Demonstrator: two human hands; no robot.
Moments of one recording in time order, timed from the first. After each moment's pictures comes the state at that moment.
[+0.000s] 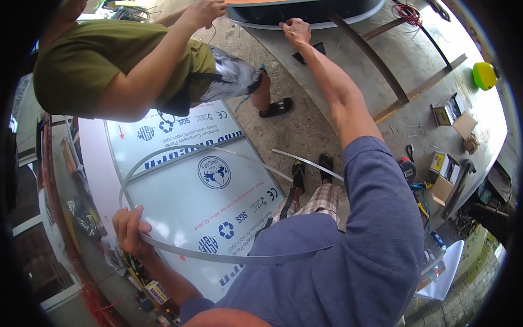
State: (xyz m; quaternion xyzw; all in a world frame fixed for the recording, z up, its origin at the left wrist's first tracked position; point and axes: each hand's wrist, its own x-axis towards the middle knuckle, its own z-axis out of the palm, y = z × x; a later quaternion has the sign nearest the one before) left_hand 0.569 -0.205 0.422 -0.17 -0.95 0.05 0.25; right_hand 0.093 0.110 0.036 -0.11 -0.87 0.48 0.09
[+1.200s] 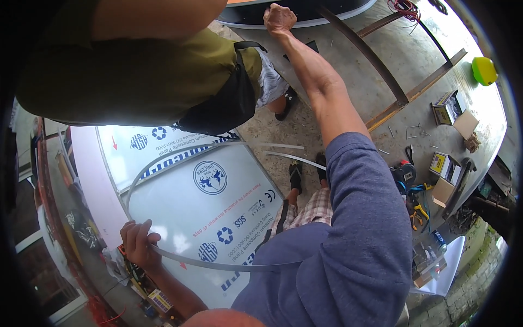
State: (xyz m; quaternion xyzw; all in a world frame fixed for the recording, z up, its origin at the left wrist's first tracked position) left_hand 0.565 -0.201 0.394 -0.15 -0.97 0.06 0.19; right_hand 0.044 0.085 0.035 -0.12 -0.86 0.35 0.34
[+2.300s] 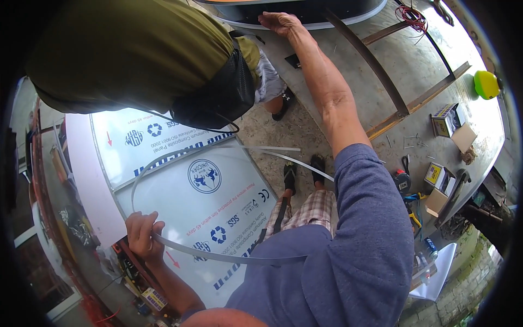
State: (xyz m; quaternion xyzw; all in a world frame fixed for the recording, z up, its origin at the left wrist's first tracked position) left_hand 0.547 -0.197 0.369 -0.14 -0.98 0.00 0.15; right_hand 0.016 0.097 0.009 -0.12 -0.29 0.93 -0.19
